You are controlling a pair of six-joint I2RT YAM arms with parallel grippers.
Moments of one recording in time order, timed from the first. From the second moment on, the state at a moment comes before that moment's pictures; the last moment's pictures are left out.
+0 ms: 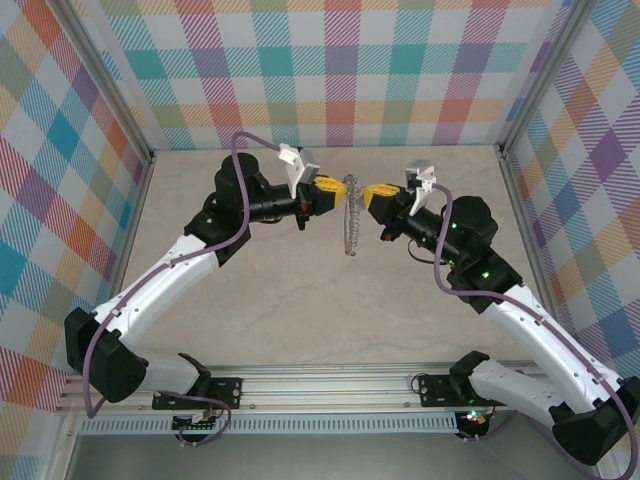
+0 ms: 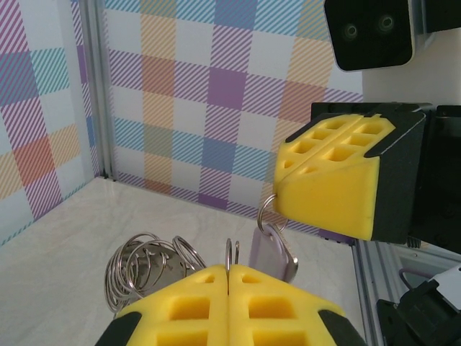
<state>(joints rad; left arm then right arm) -0.60 1.35 1.27 0.02 0.69 -0.06 0.60 0.95 0.97 0.03 -0.26 0.30</state>
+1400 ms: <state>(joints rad) -0.63 1.37 1.33 -0.03 0.66 -0.07 0.60 0.95 0.97 0.06 -0.27 0.28</state>
